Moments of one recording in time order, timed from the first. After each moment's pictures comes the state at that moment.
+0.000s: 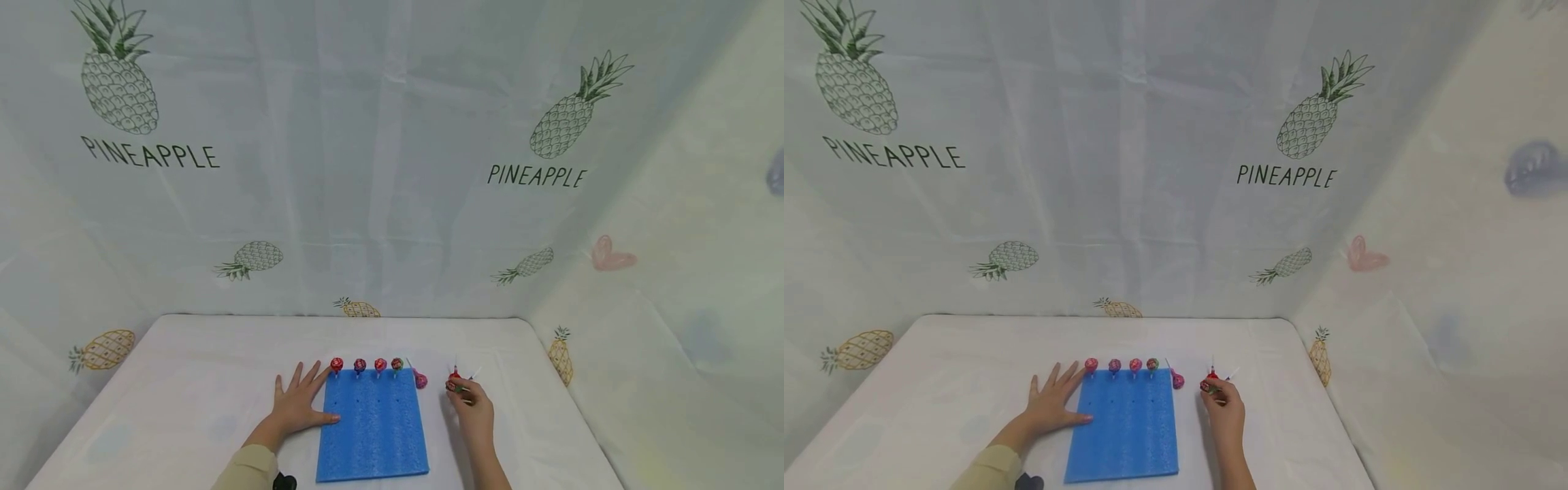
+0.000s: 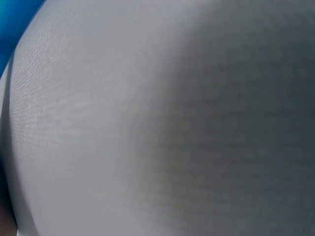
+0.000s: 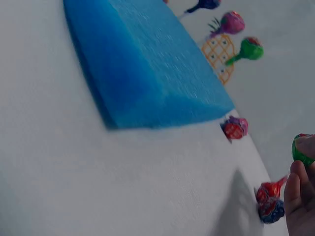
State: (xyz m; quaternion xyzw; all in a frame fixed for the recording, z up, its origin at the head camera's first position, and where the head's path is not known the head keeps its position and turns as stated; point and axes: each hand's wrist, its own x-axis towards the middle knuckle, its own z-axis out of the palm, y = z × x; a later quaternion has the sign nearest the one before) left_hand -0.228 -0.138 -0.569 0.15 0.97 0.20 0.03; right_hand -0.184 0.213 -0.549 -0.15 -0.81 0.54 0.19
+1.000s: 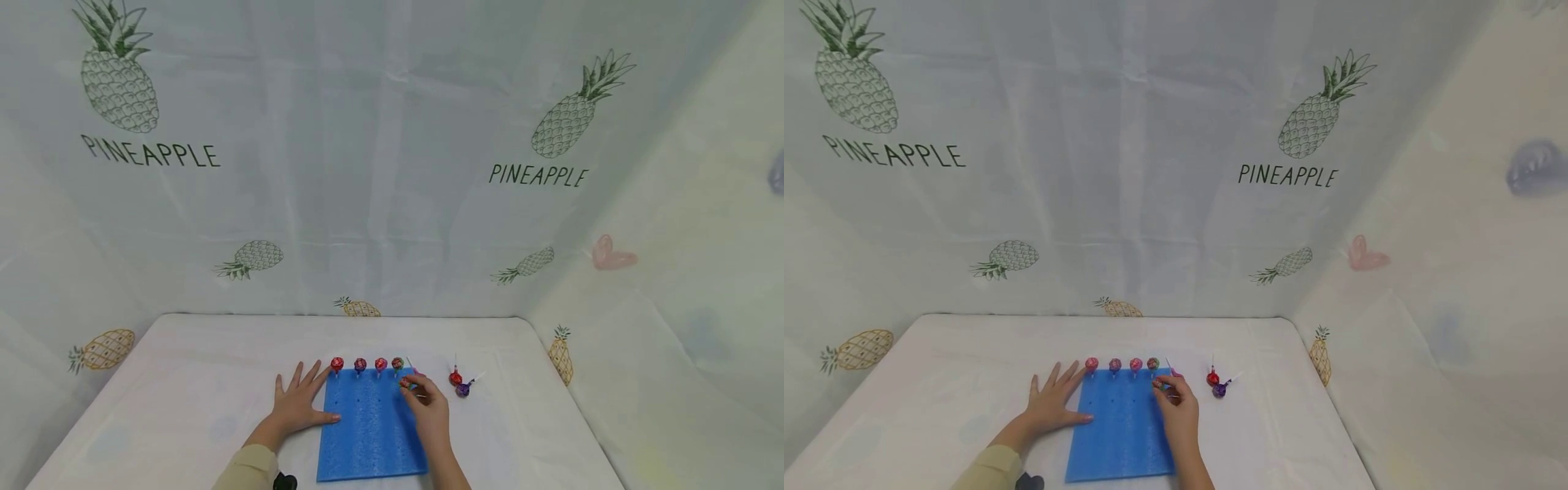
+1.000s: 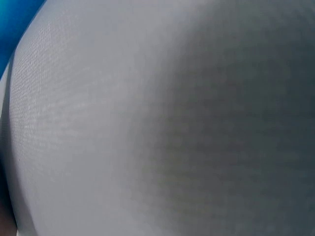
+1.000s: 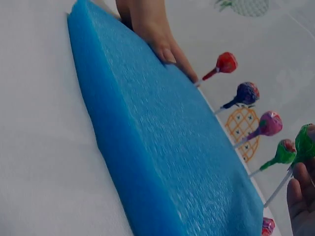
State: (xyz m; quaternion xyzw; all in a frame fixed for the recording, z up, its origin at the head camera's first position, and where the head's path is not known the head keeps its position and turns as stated) left_hand -0.227 -0.140 -0.567 0.15 0.97 0.21 0.03; right_hand -0.180 0.131 -0.535 -0.07 -0.75 0.65 0.13
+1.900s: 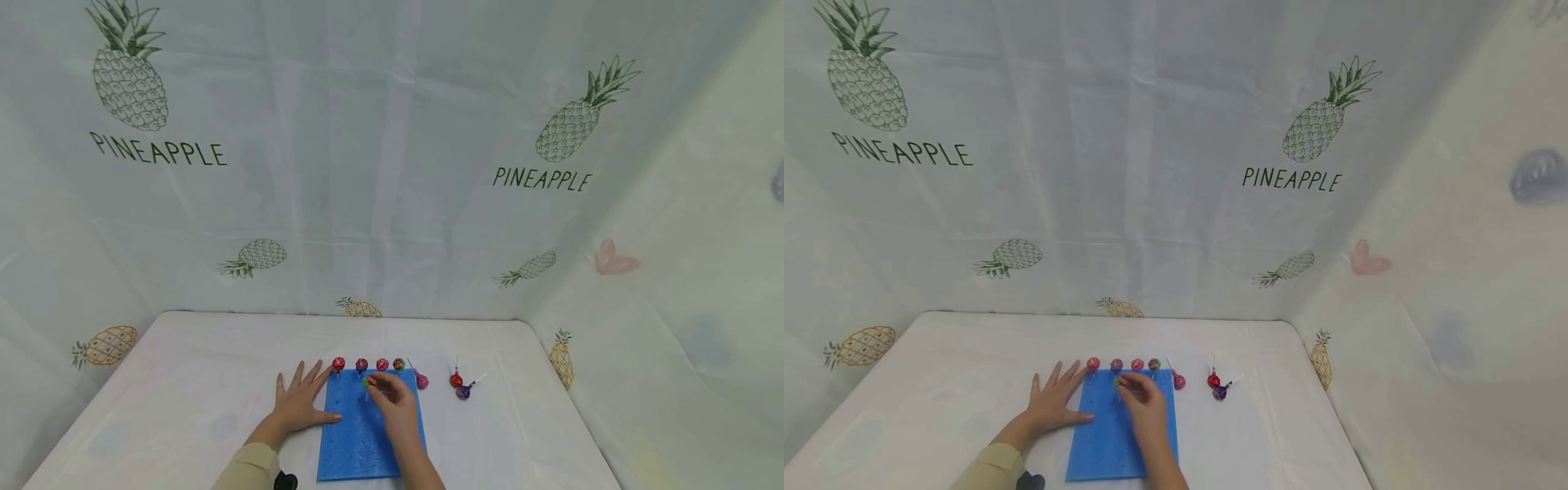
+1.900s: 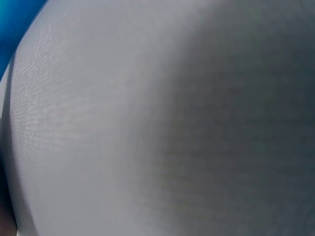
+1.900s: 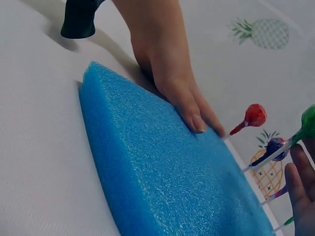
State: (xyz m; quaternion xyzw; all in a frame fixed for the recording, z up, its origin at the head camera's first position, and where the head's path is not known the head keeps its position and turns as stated) left_hand -0.227 -0.141 -0.570 0.16 0.96 0.21 0.01; right_hand -0.180 0.076 -0.525 0.01 -0.71 0.70 0.11
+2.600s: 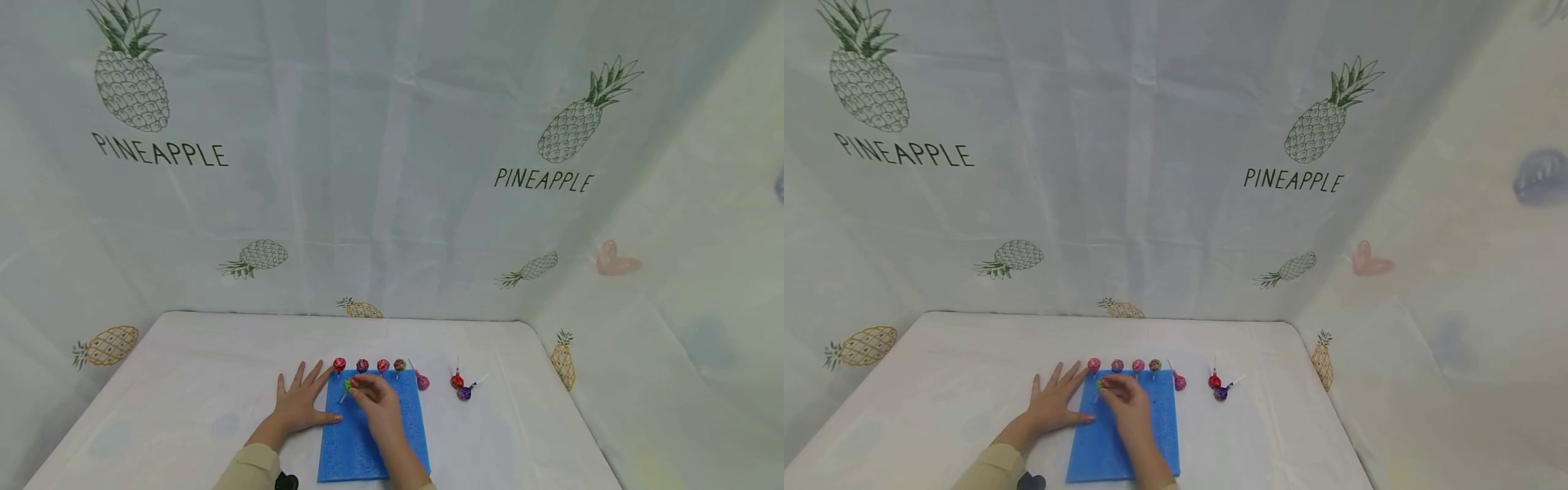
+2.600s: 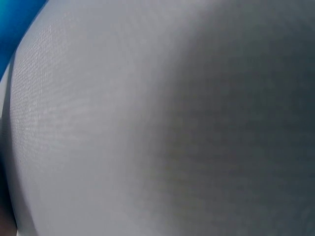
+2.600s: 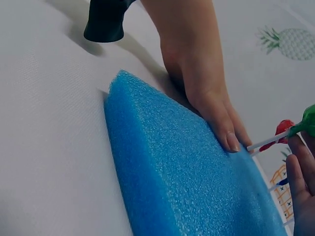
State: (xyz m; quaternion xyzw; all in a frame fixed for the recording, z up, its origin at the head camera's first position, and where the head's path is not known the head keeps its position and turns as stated) left_hand -0.228 -0.143 -0.578 0.17 0.96 0.23 -0.02; right_hand -0.188 0.051 -0.533 0.02 -0.69 0.72 0.02
